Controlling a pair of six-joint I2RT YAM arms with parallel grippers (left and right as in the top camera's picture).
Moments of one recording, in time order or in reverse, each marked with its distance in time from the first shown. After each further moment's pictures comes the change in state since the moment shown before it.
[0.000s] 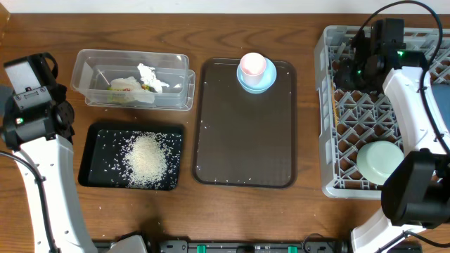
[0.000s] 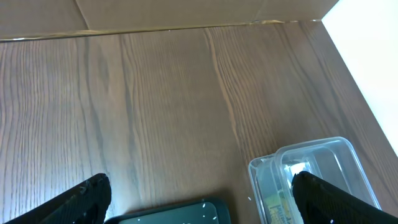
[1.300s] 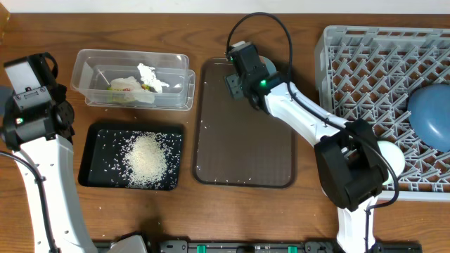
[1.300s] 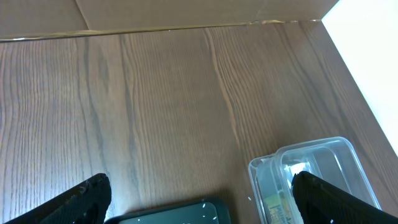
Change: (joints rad) left arm 0.000 0.000 0.000 0.000 0.000 0.000; right arm 0.615 0.256 0.000 0.531 0.321 0.053
